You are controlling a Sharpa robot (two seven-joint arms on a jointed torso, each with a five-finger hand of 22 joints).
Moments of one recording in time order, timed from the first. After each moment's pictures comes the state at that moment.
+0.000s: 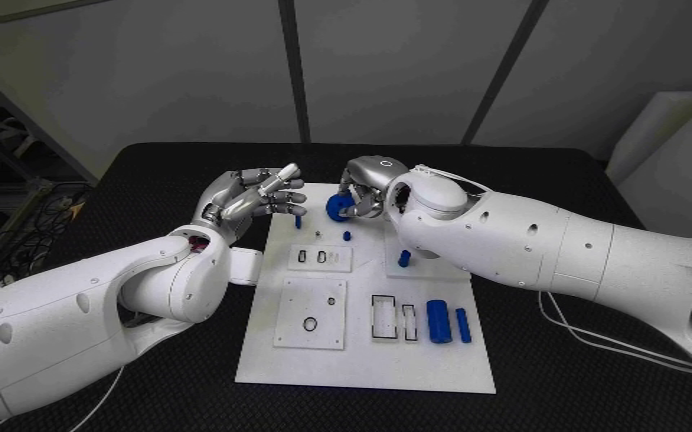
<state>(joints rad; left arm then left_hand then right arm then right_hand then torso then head) 1.08 -0.93 0.08 1.70 -0.05 -0.48 0.40 1.37 0.08 -0.15 0.09 0.13 0.91 0.21 0.12 0.07 1.01 0.16 0.13 0.07 1.12 0.10 0.17 0.28 0.19 1.03 0.20 0.50 0.22 1.24 -0.45 0.01 1.26 -1.63 -0.26 -0.32 1.45 -0.12 0.17 0.24 0.23 1.03 0.13 0.14 0.08 1.39 0.05 1.25 1.25 1.47 -0.03 1.49 1.31 0.02 1.47 0.08 1.55 1.31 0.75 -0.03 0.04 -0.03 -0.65</state>
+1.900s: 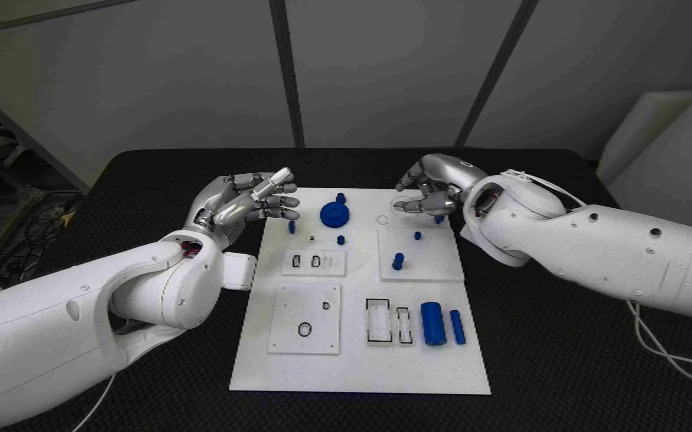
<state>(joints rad) 1.08 -0.94 0.08 1.70 -0.05 -0.48 0.40 1.37 0.08 -0.15 0.09 0.13 0.91 0.21 0.11 0.07 1.01 0.16 0.13 0.07 1.12 0.10 0.16 0.28 0.19 1.03 0.20 0.50 0.22 1.24 -0.82 0.00 1.46 -1.39 -0.37 -0.18 1.38 -0.11 0.07 0.21 0.37 0.98 0.15 0.07 0.08 1.39 0.06 1.26 1.28 1.46 0.00 1.49 1.31 0.02 1.46 0.11 1.55 1.31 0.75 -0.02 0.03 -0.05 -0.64</state>
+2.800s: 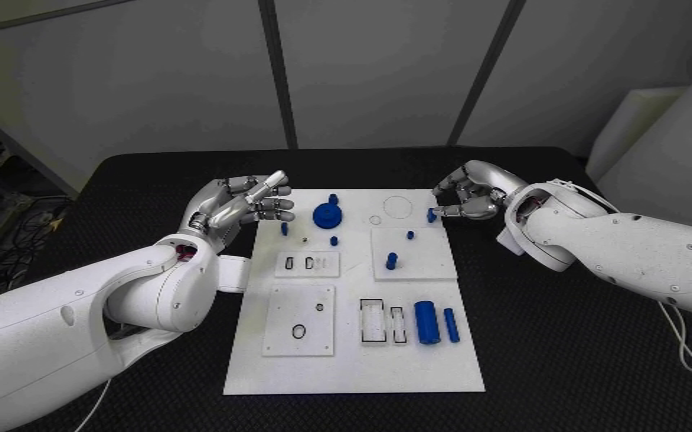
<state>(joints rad) 1.08 -0.93 0.08 1.68 -0.05 -0.48 0.40 1.37 0.08 -0.15 0.08 0.13 0.91 0.21 0.11 0.07 1.02 0.16 0.13 0.07 1.12 0.10 0.15 0.29 0.19 1.01 0.21 0.48 0.21 1.19 -0.92 0.00 1.37 -1.22 -0.37 -0.01 1.43 -0.13 0.07 0.18 0.33 0.97 0.15 0.07 0.07 1.39 0.06 1.24 1.27 1.47 -0.01 1.49 1.31 0.02 1.47 0.10 1.55 1.31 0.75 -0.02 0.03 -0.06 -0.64</state>
